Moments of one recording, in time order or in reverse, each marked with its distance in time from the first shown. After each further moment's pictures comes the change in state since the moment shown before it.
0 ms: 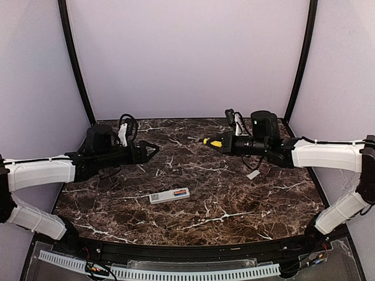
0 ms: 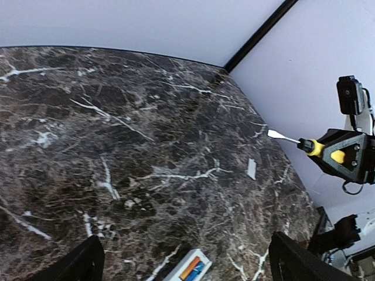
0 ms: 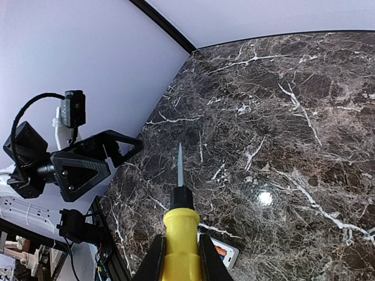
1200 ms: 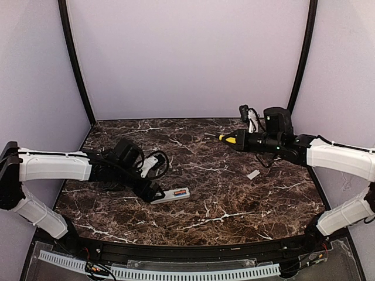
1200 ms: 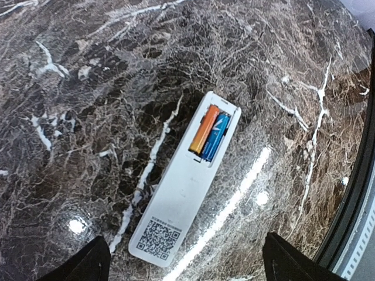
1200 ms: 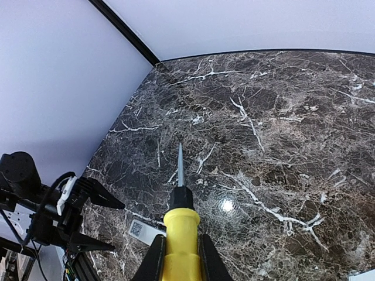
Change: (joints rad) left arm -0.189 0.100 0.111 -0.572 -0.073 0.505; right arm -0.073 -0.143 -0.013 -0.200 0.105 -0.135
